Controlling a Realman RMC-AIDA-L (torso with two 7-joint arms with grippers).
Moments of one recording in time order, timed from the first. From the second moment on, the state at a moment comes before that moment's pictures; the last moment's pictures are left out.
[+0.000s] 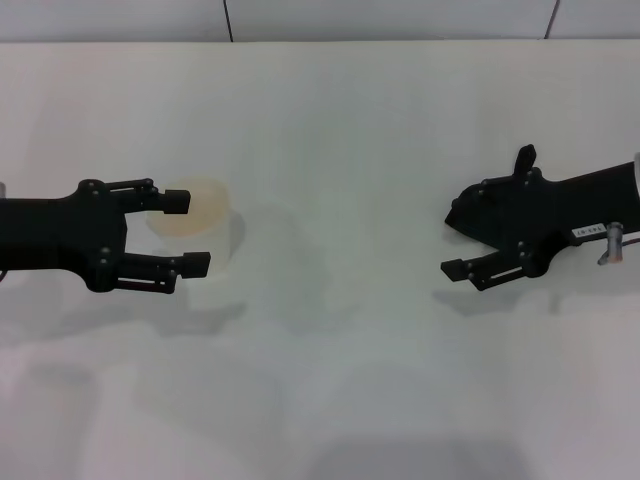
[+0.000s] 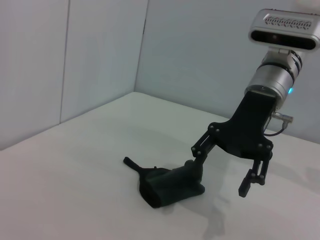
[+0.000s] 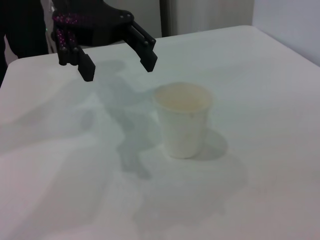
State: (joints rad) left arm -0.83 -2.03 2.85 -0.76 -0.17 2.00 -1.12; right arm 0.47 2.01 -1.22 -1.11 -1.99 -1.45 1.67
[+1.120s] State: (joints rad) left arm -0.83 -2.02 2.85 -0.76 -0.17 2.00 -1.13; right arm 0.47 2.00 -1.21 -1.11 -2.00 -1.45 1.70
